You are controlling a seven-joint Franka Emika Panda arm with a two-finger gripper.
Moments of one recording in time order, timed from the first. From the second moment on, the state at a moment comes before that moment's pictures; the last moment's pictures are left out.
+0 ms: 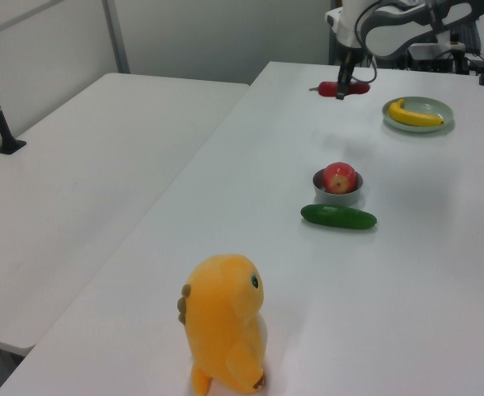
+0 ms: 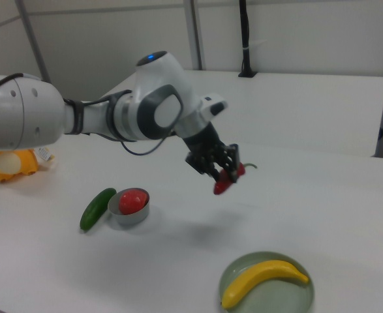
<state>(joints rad) -0.11 0.34 -0.13 -1.68 -0.26 2.29 -0.25</state>
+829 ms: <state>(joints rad) -0.35 0.35 -0.19 -1.71 -0.25 2.29 -0.57</state>
